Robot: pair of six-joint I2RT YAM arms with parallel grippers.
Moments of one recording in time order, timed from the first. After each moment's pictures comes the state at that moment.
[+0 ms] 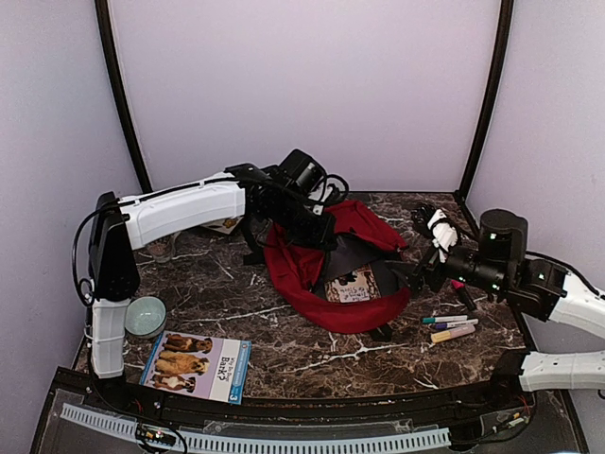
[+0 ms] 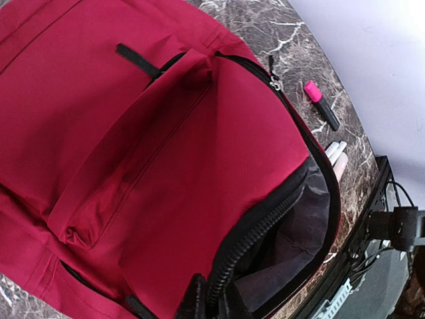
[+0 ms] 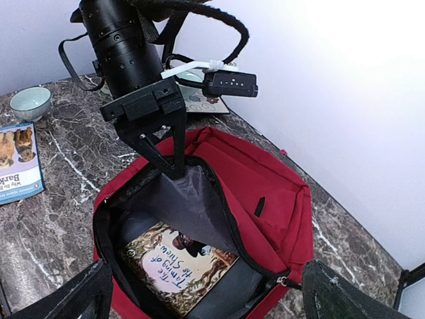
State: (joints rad) left arm -0.88 2.08 1.96 -0.77 0.22 -0.44; right arm 0.82 0.79 0.66 -0.16 0.03 -0.29
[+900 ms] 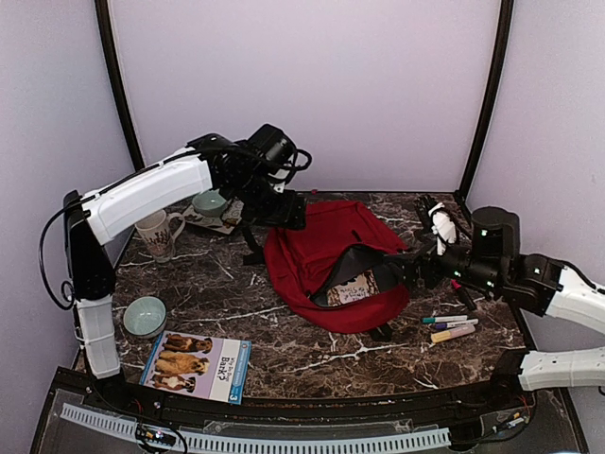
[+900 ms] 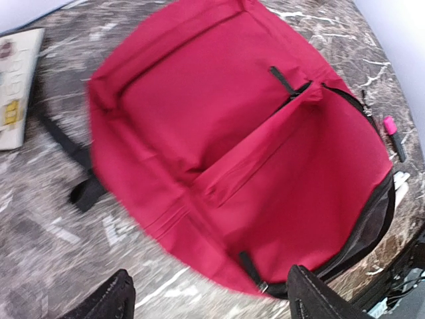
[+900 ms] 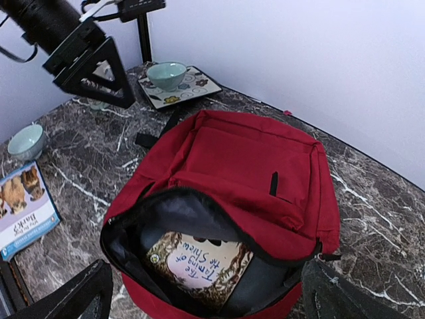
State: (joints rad) left arm -0.82 1.96 2.01 -1.05 -0.07 -0.48; right arm 0.82 0.82 0.67 -0.21 0.09 -0.01
